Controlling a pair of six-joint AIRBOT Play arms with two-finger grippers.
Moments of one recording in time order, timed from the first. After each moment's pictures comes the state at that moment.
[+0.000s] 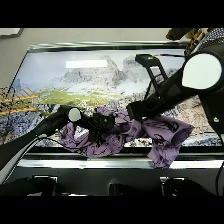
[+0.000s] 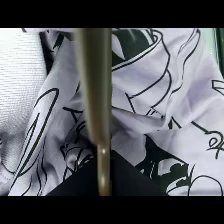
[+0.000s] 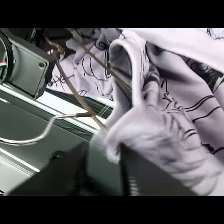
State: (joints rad) left arm -0.62 -1.41 1.08 1.09 -0.98 -0.24; right arm 0.55 -1.20 1.73 -1.37 1.81 1.84
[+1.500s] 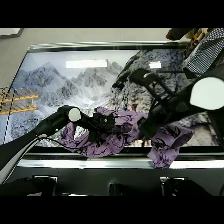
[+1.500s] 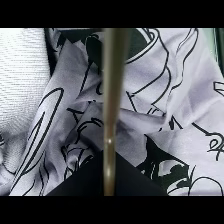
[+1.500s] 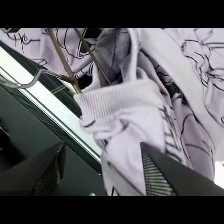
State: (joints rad) left arm -0.62 -1.41 1.08 1.09 -0.97 -0.25; right arm 0.55 -1.06 1.53 -1.44 1.76 1.38
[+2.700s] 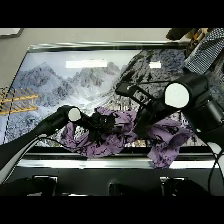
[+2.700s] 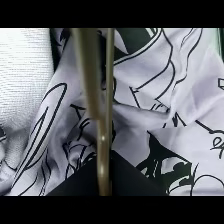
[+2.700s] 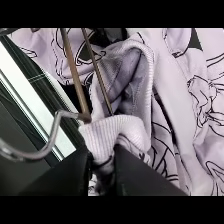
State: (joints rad) left arm -0.62 -1.41 1.08 1.09 -0.97 -0.25; right arm 0.55 -1.13 1.43 -1.44 1.64 1.15
